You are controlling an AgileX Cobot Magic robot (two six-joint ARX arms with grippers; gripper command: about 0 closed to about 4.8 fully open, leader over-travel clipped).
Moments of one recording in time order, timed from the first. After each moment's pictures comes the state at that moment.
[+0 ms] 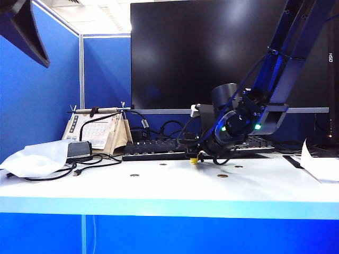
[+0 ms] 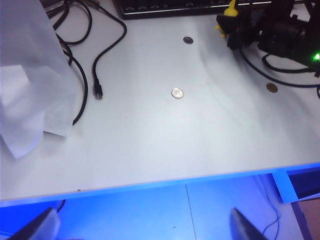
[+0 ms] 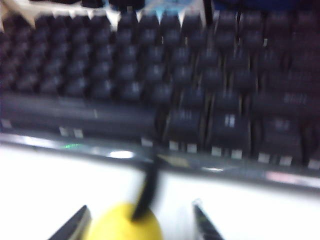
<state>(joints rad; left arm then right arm) -0.60 0.72 0.60 -0.43 -0.20 -0.31 0.38 2.35 1.43 0.64 0.02 0.08</state>
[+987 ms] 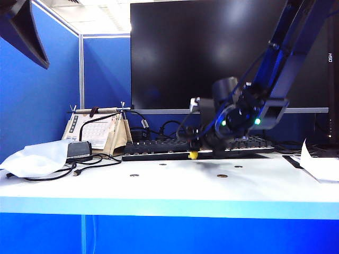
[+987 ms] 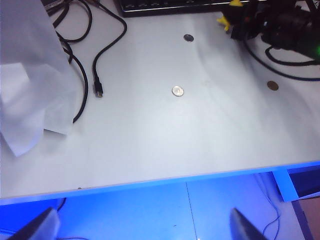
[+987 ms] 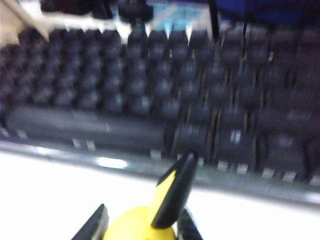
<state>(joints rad) -0.60 0.72 0.60 -0.44 -0.20 -0.31 0.38 2.33 1.43 0.64 0.00 0.08</state>
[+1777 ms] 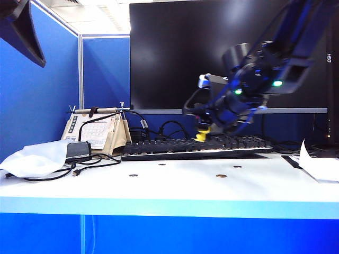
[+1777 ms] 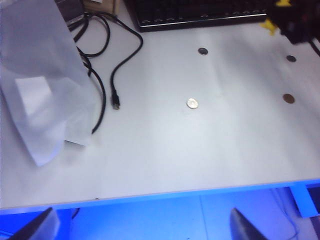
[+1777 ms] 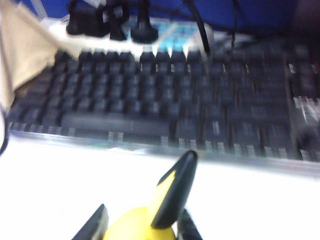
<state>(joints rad) -0.60 0.72 0.60 -0.41 -0.27 -0.29 0.38 2.06 1.23 0.54 -0.03 0.13</state>
